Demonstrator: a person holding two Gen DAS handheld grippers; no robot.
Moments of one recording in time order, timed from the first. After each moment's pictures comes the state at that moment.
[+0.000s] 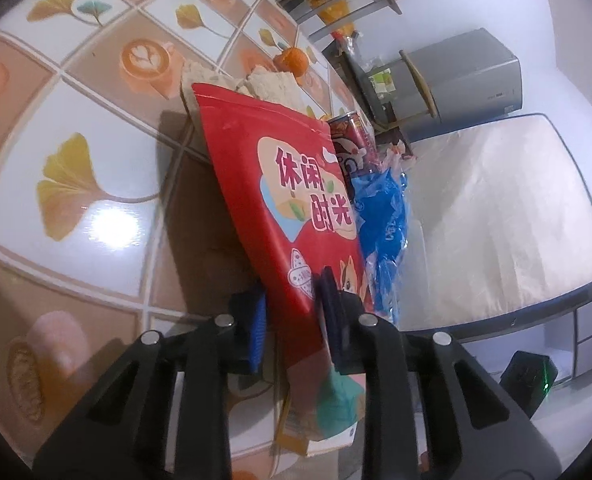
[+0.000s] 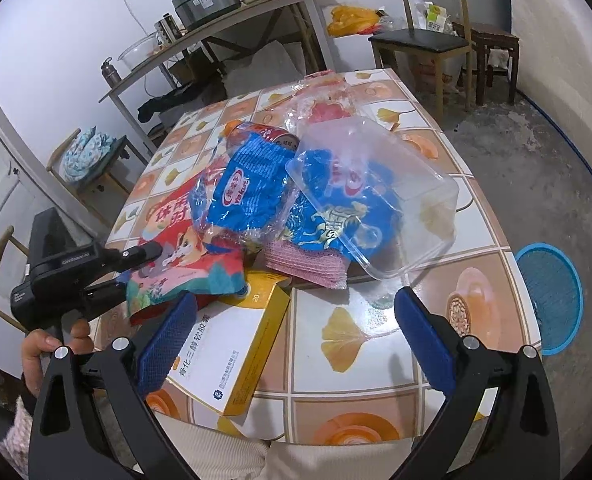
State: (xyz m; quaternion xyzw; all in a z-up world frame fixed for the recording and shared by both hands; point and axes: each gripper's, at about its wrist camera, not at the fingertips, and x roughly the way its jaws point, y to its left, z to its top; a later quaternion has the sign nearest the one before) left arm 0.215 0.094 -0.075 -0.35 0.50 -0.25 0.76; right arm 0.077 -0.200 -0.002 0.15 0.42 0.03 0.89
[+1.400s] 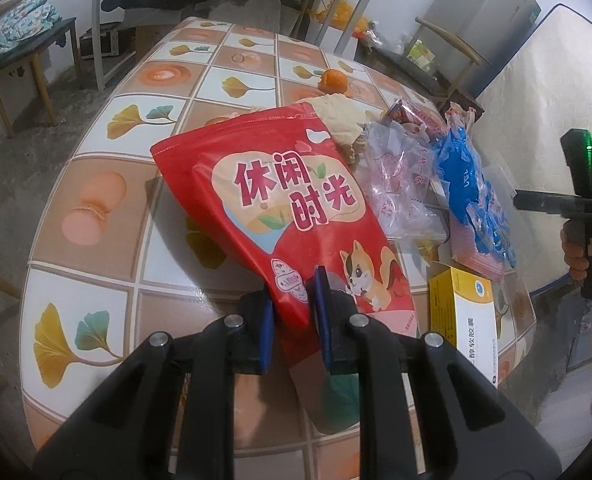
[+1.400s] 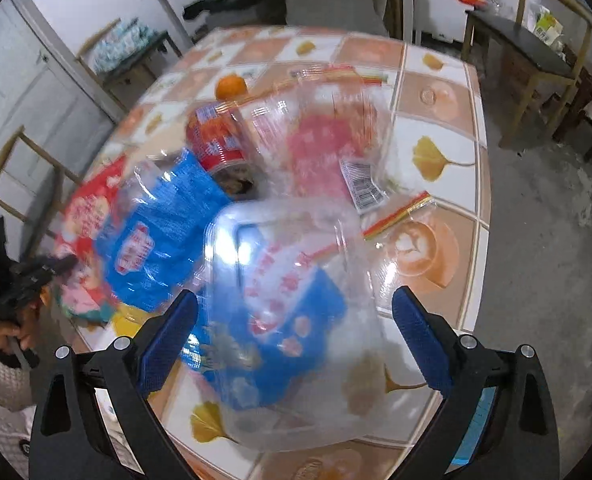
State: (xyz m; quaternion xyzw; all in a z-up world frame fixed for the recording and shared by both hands) left arm 0.175 0.112 -0.048 -0.10 0.48 -0.15 0.86; right arm 0.247 -0.262 -0.011 0.00 0.56 0.17 0.81
